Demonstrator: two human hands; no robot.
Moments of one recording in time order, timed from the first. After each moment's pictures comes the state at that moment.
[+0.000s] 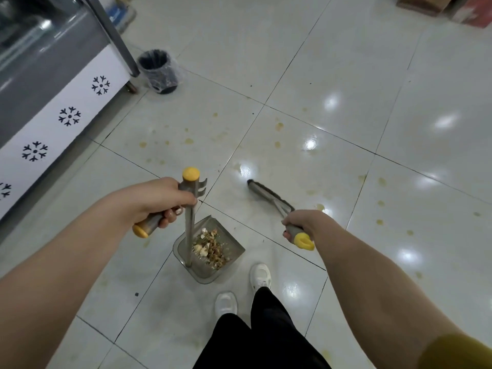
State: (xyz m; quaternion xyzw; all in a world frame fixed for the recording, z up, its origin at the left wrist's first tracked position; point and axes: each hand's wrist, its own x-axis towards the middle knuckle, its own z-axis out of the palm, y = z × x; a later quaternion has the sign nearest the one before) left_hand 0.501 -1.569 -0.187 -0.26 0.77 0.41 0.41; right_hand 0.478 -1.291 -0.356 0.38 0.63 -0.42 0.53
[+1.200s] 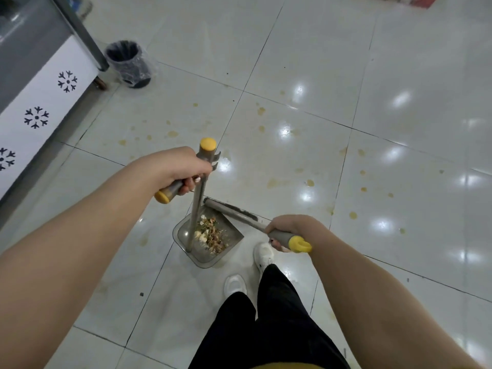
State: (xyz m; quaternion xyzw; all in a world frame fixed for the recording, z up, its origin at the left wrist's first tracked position) left_hand 0.510 -1.600 -0.201 -0.18 0.82 0.37 0.40; right_hand 0.588 -1.368 -0.341 0.37 0.58 -0.44 0.58
